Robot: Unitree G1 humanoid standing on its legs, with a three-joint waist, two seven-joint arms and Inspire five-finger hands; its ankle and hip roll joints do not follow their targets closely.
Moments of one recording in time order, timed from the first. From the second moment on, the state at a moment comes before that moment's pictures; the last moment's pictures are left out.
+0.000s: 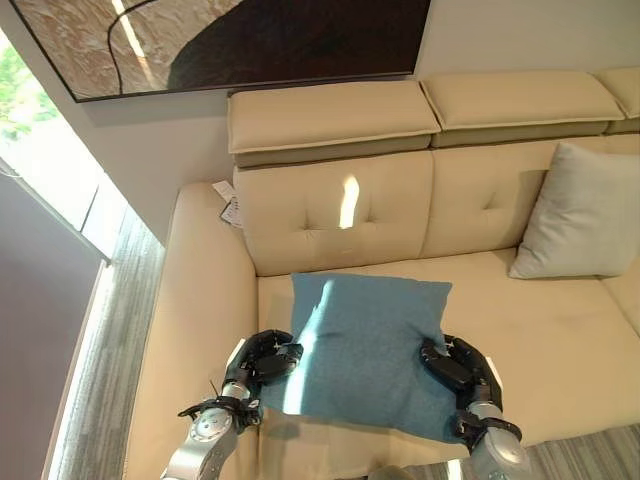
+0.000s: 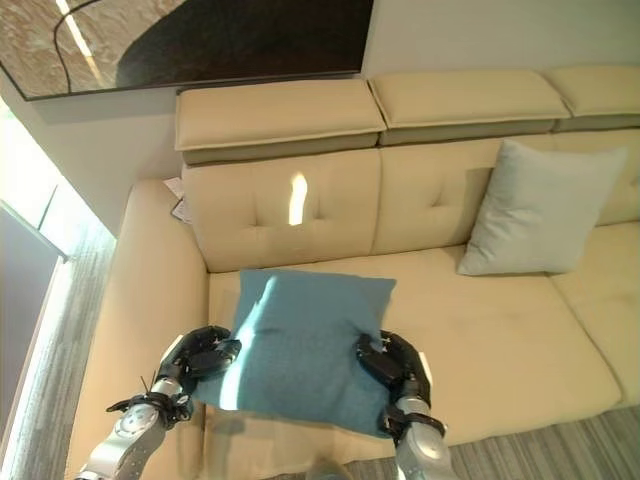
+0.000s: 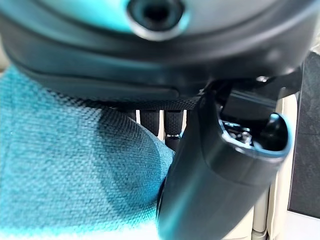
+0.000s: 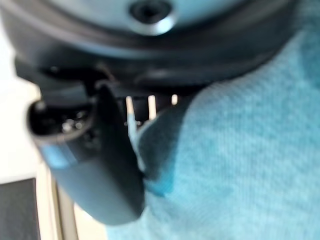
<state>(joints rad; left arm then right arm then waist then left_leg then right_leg) 0.10 0.36 -0.29 0.27 -0.52 -0.04 0.06 0.21 -0.25 0.05 0.18 0.45 -0.06 -0.12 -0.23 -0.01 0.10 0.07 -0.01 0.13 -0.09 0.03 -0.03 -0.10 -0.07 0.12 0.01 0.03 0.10</state>
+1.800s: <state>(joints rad) 0.12 0.32 -0.29 0.26 -0.53 -0.03 0.10 0.15 -0.31 0.05 0.20 0.33 -0.03 -0.13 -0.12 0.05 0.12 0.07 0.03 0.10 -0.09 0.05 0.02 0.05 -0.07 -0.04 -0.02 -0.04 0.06</state>
